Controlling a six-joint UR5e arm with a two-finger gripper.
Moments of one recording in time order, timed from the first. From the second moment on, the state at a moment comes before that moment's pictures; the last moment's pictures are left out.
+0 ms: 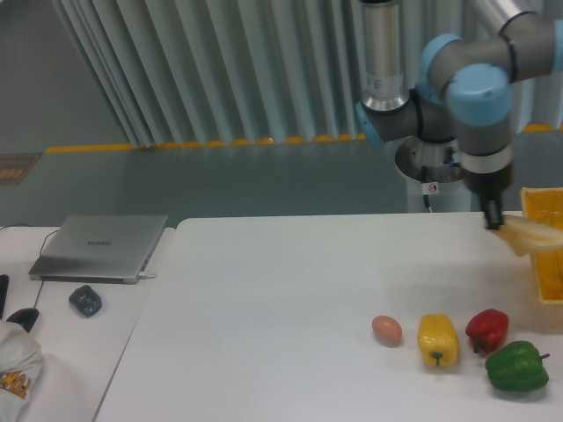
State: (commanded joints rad) arm 2.56 -1.72 -1.59 -1.46 1.72 1.92
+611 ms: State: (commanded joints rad) arm 2.72 -1.78 -1.61 -1.40 1.73 2.29
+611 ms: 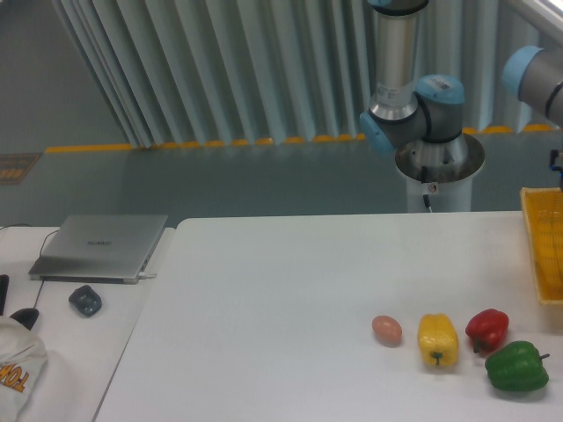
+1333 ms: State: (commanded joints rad) arm 2.78 -1.85 -1.58 -1.34 1.76 2.45
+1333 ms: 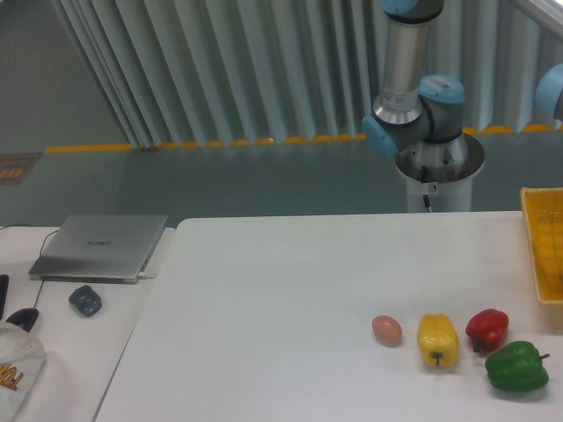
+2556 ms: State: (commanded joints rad) arm 2.61 -1.83 -1.55 -1.32 1.61 2.04
